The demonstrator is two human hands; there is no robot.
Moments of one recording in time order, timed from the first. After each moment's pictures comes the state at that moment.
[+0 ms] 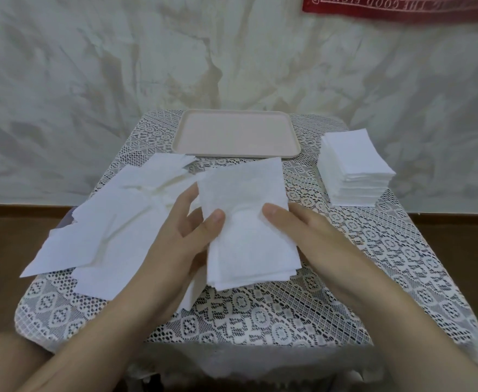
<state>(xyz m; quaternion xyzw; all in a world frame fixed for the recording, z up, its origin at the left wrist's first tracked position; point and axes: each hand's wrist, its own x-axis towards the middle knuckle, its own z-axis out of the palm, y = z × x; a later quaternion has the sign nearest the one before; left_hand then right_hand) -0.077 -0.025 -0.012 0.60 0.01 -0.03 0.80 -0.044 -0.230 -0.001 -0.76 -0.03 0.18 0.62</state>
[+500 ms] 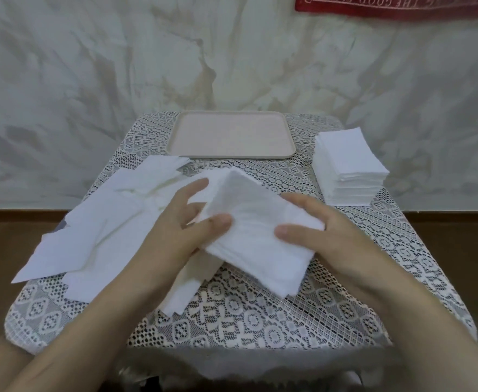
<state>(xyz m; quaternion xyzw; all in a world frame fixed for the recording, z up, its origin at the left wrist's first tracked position) -0.061 -0.020 -0.010 0.70 0.00 -0.03 0.72 -0.036 -0.262 -0.004 -0.73 -0.08 0.17 0.66</state>
